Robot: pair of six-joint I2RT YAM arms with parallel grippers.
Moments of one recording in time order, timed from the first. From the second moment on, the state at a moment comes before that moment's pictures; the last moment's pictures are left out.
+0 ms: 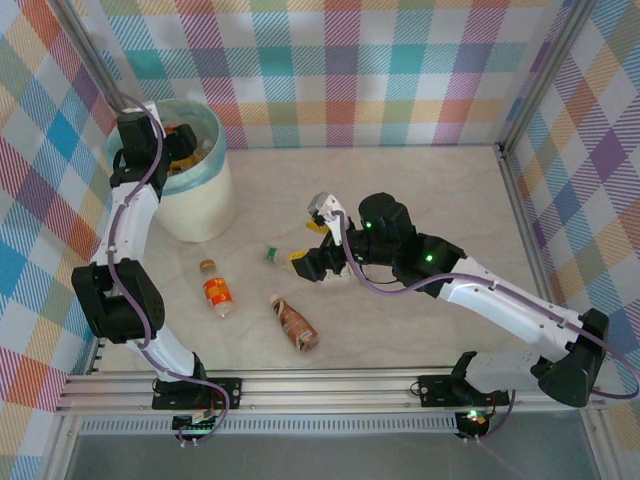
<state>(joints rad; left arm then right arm) 0.15 1.67 1.53 -0.26 0.09 -0.21 0.94 1.26 1.22 -0.31 -0.28 0.05</state>
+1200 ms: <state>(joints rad) 0.15 1.71 1.71 -0.58 0.17 -0.32 0.94 1.32 1.22 -0.32 -0.30 0.07</state>
